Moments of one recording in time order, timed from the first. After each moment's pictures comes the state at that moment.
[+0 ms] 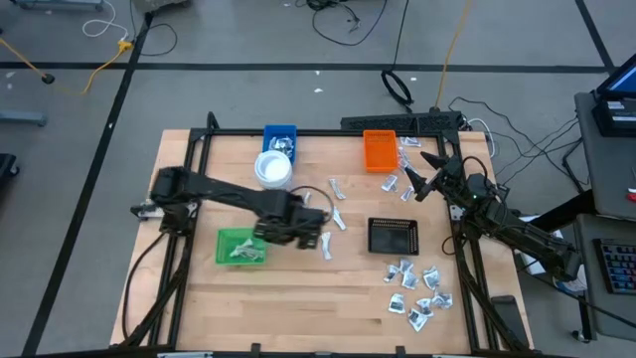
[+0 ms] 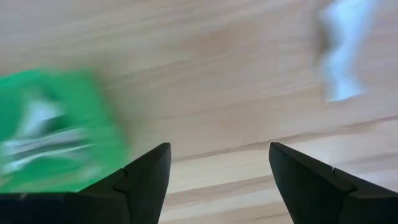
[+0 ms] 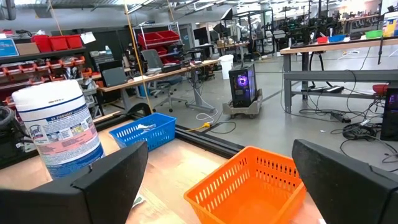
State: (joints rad) left arm -0.10 1.90 1.51 -1.12 0.18 -1.48; right arm -0.57 0.06 0.01 0.08 0.16 0.17
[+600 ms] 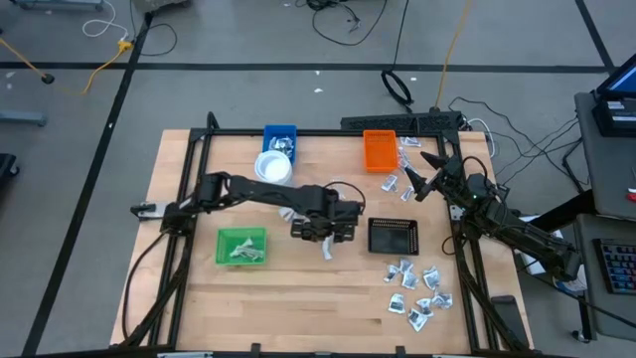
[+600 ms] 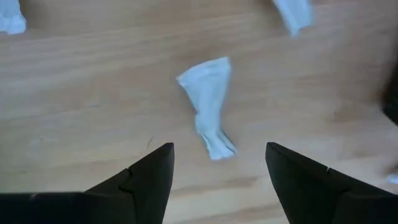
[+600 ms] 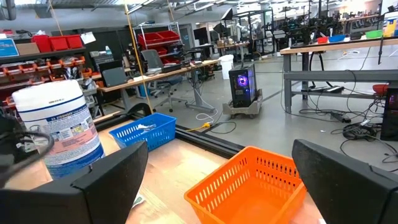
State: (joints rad) left arm -0.03 2.24 1.89 -1.09 0.20 -1.51; right arm -0.57 0.06 0.01 0.08 0.16 0.17
